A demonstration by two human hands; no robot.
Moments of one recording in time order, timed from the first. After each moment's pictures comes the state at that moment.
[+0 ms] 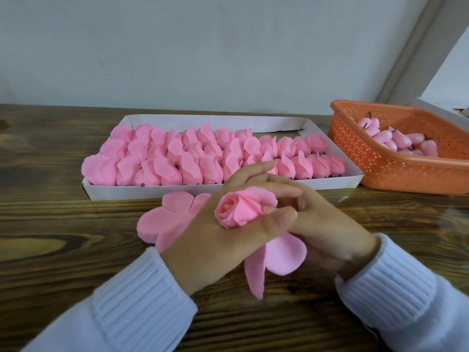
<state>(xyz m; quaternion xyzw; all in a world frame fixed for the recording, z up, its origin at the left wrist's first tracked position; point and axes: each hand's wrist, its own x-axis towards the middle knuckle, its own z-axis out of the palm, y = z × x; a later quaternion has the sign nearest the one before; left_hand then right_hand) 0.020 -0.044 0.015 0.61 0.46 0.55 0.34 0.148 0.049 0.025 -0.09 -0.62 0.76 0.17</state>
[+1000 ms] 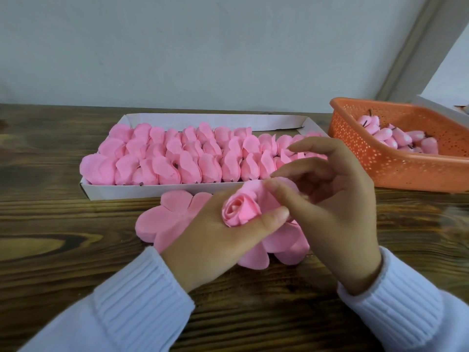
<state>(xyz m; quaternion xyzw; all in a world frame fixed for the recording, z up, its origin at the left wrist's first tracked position) 0.021 -0.041 0.007 0.57 0.47 0.56 0.37 0.149 0.036 0.026 -0.18 -0.74 0.38 0.53</state>
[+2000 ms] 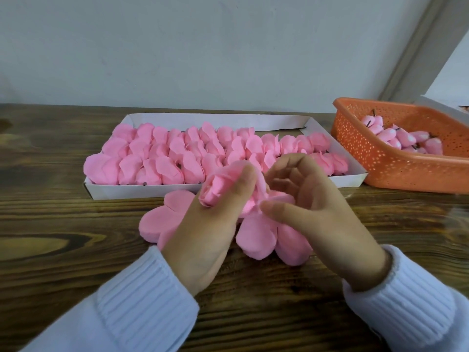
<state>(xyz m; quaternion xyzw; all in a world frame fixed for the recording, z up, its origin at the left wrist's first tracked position) 0.021 -0.038 0.000 0.40 0.50 0.65 0.40 0.149 0.044 0.021 -0.15 -0.71 0.60 0.34</state>
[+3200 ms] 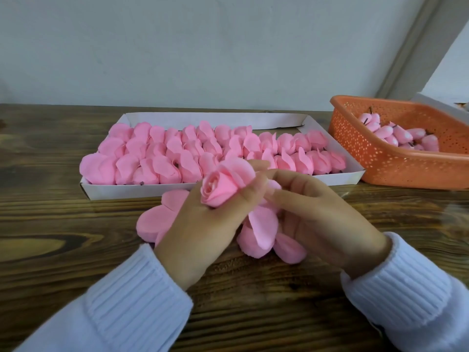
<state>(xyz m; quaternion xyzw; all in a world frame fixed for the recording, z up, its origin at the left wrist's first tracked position) 0.022 -0.045 0.017 0.49 0.42 0.66 0.39 0.148 0.048 0.024 -0.17 -0.58 0.76 0.22</state>
